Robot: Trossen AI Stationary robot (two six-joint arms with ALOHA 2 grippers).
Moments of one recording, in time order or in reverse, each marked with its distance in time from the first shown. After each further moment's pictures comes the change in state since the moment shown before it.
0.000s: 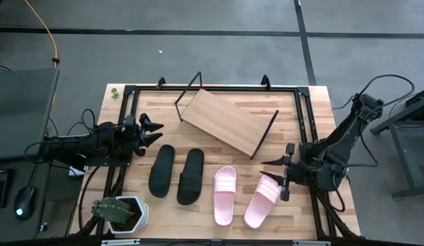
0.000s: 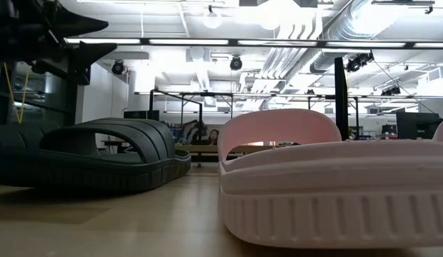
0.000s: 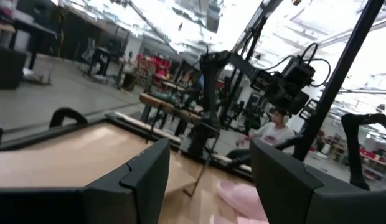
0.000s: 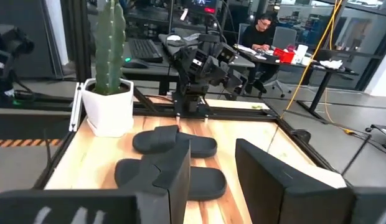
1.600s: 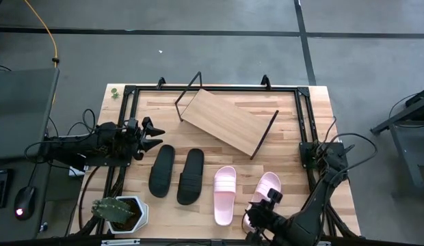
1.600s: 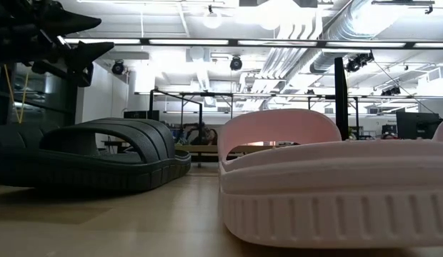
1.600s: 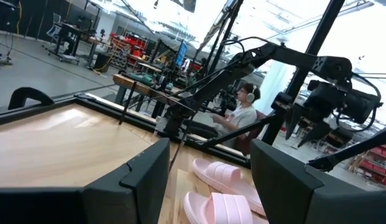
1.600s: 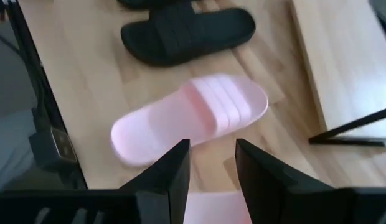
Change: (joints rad) left arm 0.000 0.000 0.000 -0.034 0.124 -0.025; right arm 0.025 1.038 1.316 -1.613 -0.339 1.309
